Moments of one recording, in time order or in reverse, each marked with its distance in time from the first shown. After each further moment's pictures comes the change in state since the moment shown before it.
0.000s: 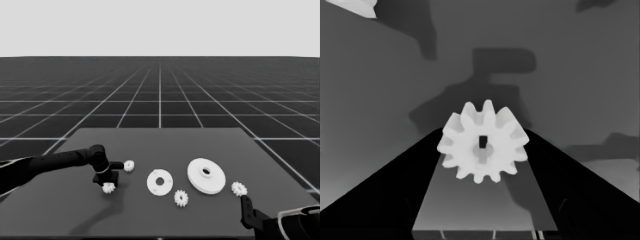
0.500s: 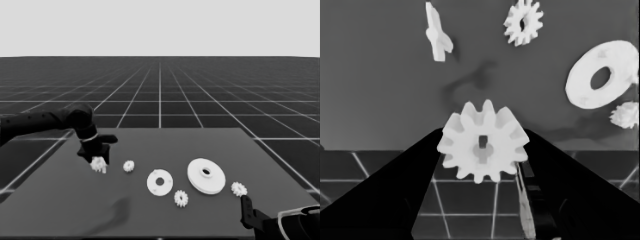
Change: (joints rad) left arm -0.404 -0.075 0.184 -0.356 0.195 -0.073; right arm 0.000 0.000 0.000 0.000 0.000 0.000
